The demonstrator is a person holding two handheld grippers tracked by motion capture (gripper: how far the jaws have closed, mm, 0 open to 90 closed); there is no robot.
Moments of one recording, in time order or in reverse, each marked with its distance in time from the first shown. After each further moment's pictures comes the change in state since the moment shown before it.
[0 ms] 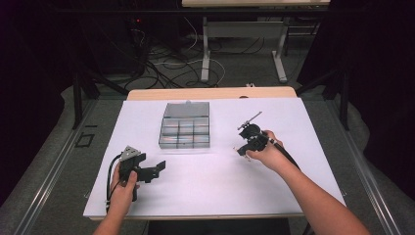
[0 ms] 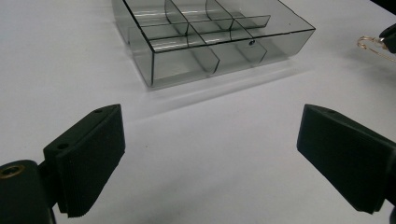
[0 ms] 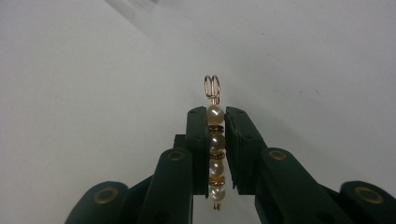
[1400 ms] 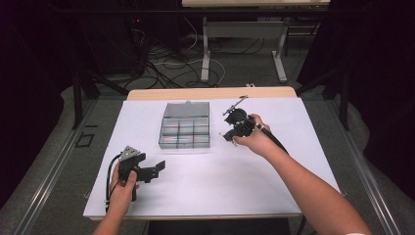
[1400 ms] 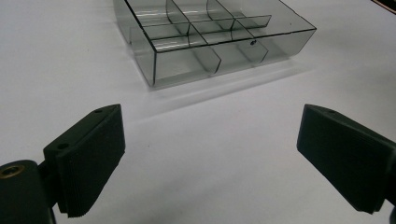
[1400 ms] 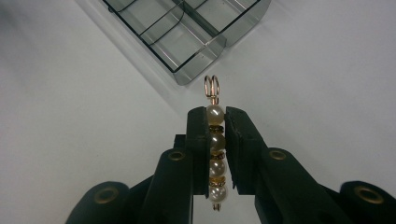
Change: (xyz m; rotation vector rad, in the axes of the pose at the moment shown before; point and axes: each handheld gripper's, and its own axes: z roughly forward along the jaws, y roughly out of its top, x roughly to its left) left arm 0.002 0.000 -0.001 0.006 -0.008 -0.002; right arm 0.024 0.061 -0.021 -0.007 -0.017 -0.139
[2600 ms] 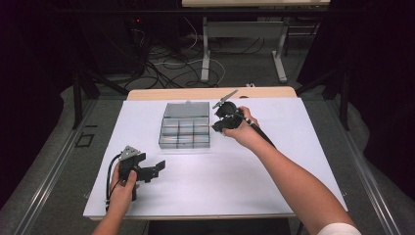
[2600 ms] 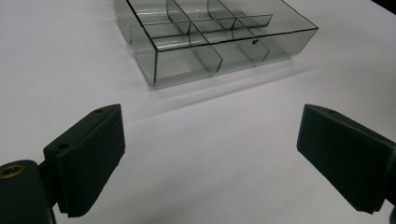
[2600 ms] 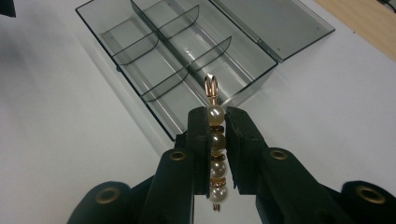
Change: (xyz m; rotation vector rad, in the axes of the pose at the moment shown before) left arm 0.002 0.000 0.001 0.015 -0.001 -0.002; right arm 0.005 0.031 0.014 -0.130 -0.012 -0.070
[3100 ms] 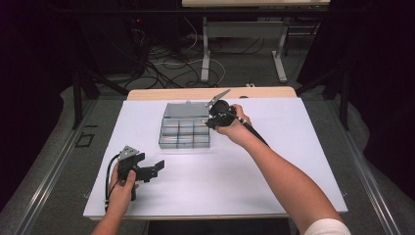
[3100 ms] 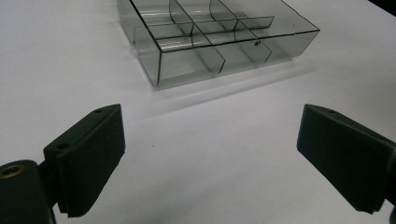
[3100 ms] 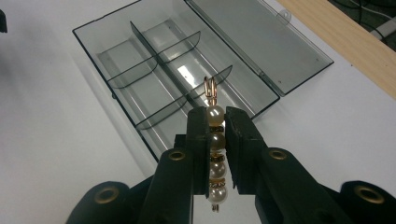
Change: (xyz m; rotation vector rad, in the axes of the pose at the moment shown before) left arm 0.002 -0.001 0.000 -0.019 0.001 -0.006; right arm 0.004 0.014 0.017 -0.069 -0.020 -0.060
